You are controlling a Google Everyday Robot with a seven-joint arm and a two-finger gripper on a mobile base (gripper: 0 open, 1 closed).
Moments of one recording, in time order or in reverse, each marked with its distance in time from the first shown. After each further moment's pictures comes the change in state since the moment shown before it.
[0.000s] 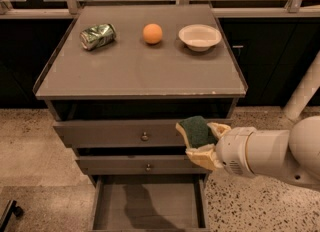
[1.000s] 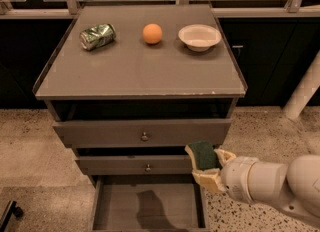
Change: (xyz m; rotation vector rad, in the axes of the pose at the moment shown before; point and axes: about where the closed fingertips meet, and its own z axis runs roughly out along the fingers) arm 0.071 0.003 0.026 0.001 0.000 0.149
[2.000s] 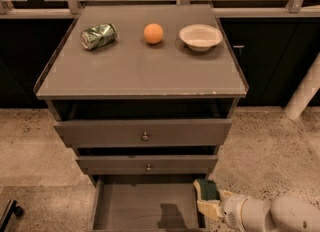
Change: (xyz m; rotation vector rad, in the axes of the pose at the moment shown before) arm 0.170 -0.035 0.087 -0.007 0.056 0.362
